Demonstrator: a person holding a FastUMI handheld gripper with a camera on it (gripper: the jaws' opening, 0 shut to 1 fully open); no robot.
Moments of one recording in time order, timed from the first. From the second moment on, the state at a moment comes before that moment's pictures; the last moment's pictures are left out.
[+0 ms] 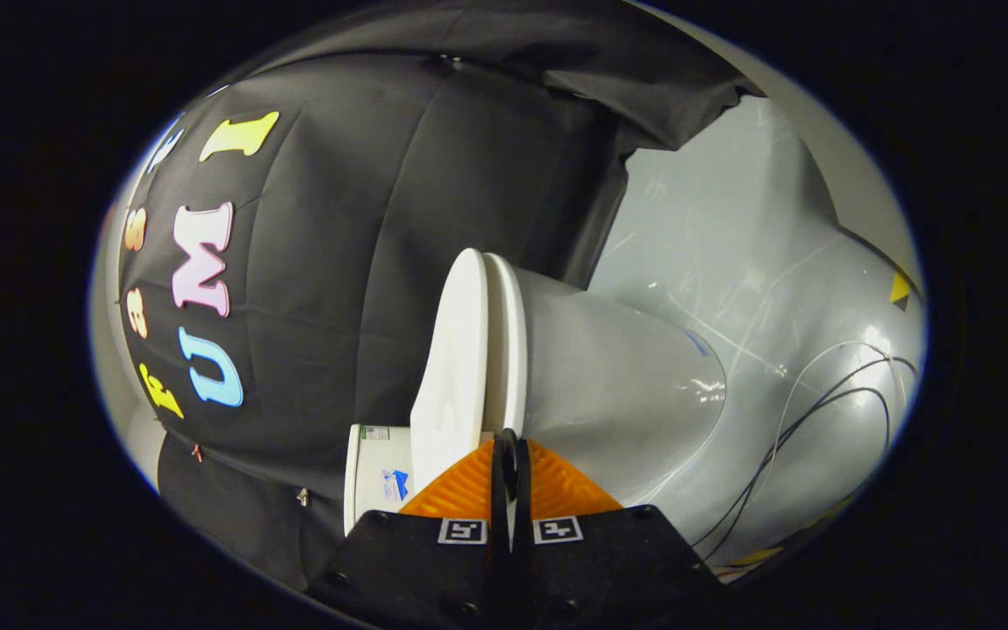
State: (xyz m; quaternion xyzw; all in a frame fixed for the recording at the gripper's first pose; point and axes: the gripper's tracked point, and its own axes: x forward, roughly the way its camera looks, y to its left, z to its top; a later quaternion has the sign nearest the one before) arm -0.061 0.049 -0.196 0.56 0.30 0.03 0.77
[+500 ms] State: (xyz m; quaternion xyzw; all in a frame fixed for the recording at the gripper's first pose) arm -0.057 0.062 -0.141 0.48 0.31 0.02 0.82
